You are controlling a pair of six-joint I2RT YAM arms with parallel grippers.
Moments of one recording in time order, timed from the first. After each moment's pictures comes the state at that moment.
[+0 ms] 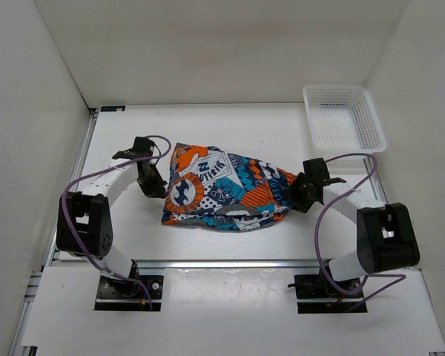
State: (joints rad) left arm -0.16 1.57 1.05 -0.75 0.06 -0.66; right arm 0.21 1.44 0.70 -0.35 -0.08 0.83
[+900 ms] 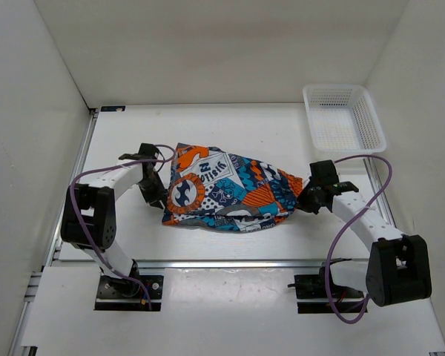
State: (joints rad) left arm -0.18 1.65 1.02 -0.78 0.04 -0.62; right arm 0.21 1.22 0.70 -0.56 0.00 0.80
